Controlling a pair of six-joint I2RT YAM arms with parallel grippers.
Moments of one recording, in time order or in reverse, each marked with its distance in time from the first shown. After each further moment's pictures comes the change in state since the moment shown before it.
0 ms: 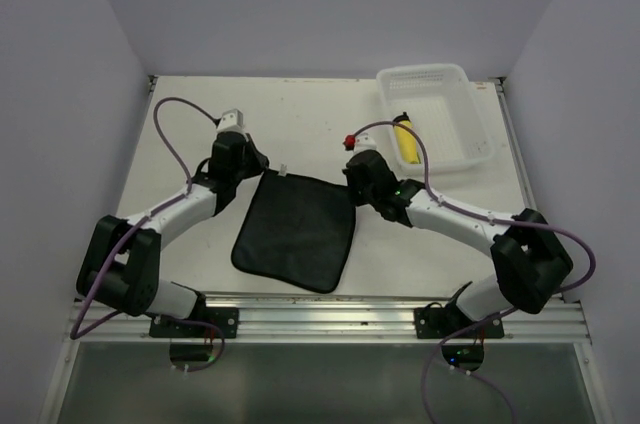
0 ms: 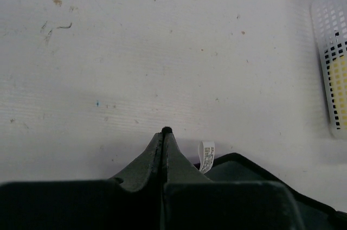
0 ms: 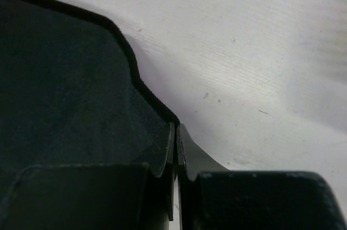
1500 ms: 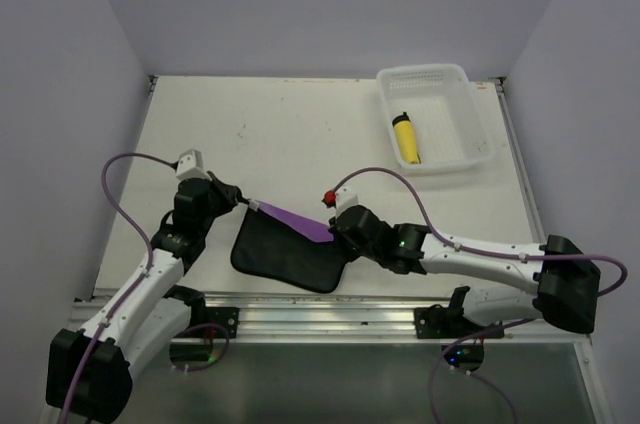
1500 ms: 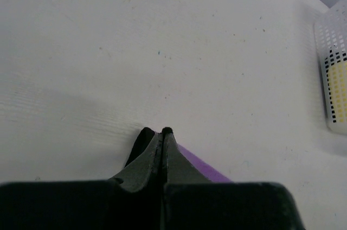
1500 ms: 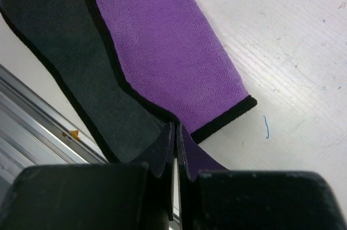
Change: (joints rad) left arm 0.080 -0.595 -0.365 -0.160 -0.037 -0.079; right arm 0.393 -0.242 -0.164 -0.123 -0.004 0.111
